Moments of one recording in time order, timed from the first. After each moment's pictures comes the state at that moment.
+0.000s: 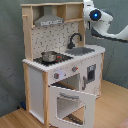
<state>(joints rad) -1.02 -0.92 1.00 -1.92 -0.51 2.51 0.29</state>
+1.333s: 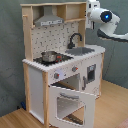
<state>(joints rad) -0.87 -0.95 0.88 -2.07 -0.51 2.75 0.32</state>
